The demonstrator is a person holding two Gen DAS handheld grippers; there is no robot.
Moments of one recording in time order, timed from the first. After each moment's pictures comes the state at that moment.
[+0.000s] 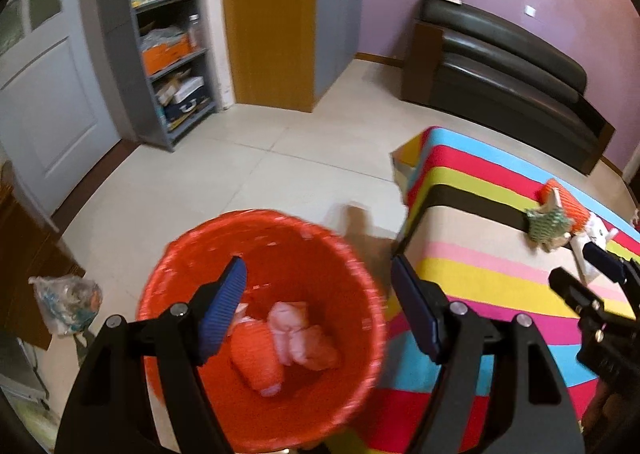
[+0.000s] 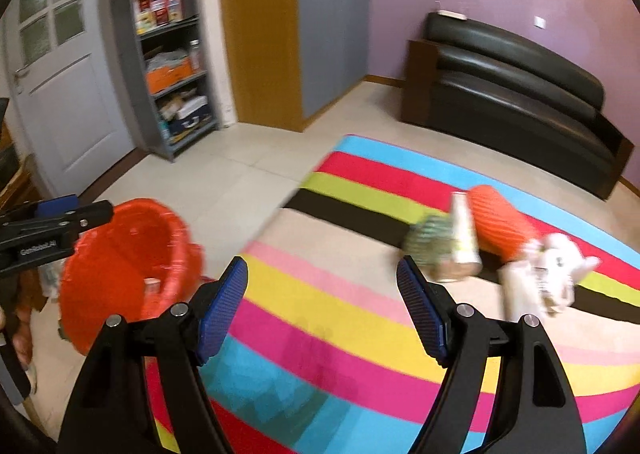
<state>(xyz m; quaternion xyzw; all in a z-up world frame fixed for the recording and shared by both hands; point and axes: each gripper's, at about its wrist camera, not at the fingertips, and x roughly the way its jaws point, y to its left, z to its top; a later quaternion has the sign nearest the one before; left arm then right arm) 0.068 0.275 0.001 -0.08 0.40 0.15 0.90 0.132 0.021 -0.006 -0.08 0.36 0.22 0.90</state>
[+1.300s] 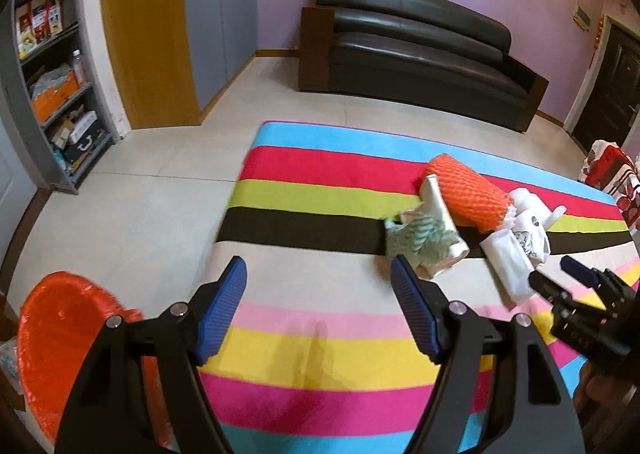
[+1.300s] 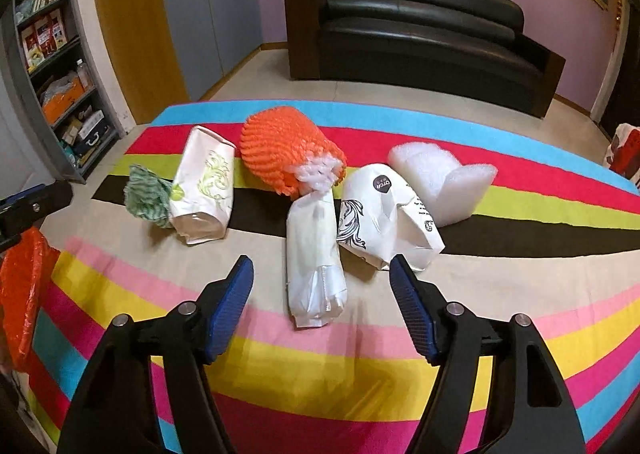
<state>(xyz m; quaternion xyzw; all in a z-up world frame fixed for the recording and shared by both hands) 0.203 0.082 -0.038 -0.04 0.41 0.01 0.91 0.219 -0.157 -0.083 -0.02 0.43 0.07 0.90</state>
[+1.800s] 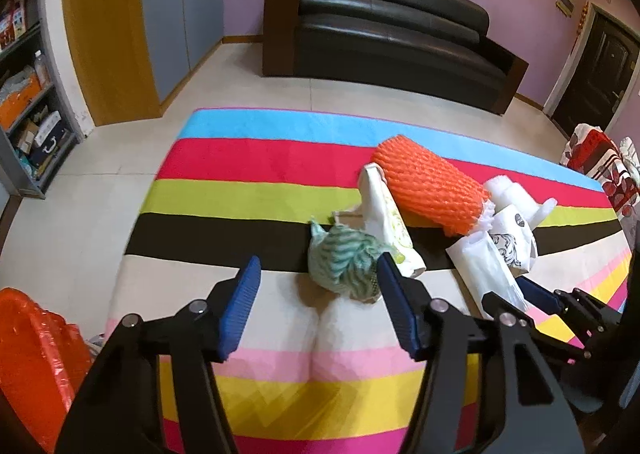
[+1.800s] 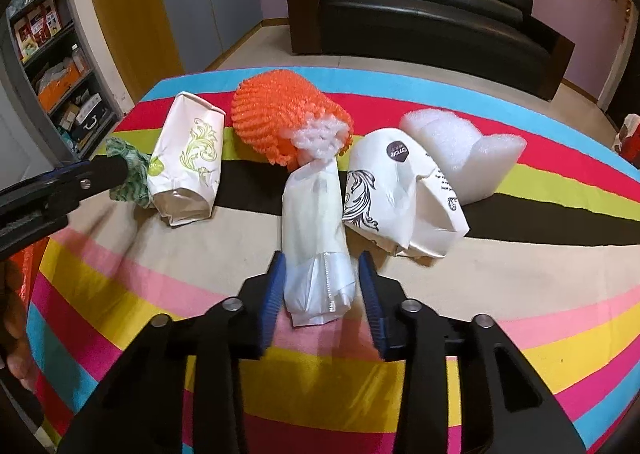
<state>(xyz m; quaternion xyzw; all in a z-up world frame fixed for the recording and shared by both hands) 0.252 0.025 -0.071 -0.04 0.44 -0.04 0.90 0.236 -0.149 -0.108 -0.02 0.47 0.08 0.88</state>
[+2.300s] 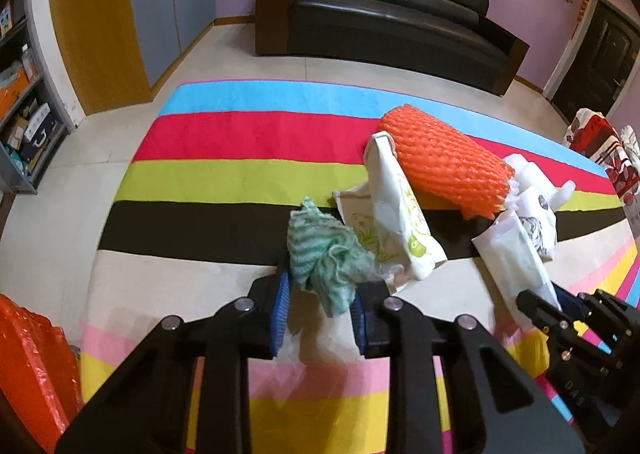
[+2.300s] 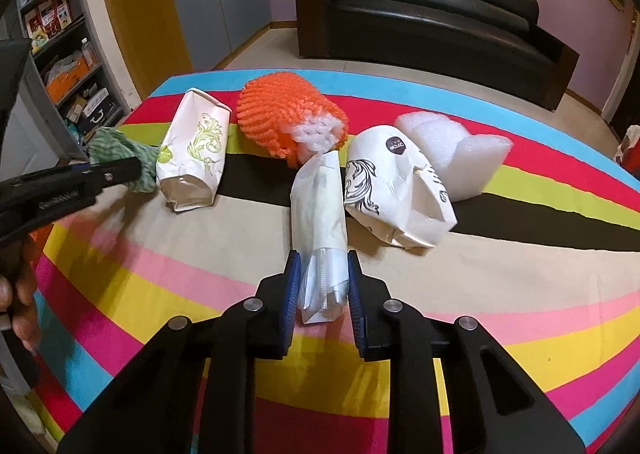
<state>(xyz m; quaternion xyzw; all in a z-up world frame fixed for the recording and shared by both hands) 0.265 0.026 -0.095 -0.03 0.46 -0.05 0.88 0.217 -0.162 -0.100 -0.03 0.46 0.09 0.88</state>
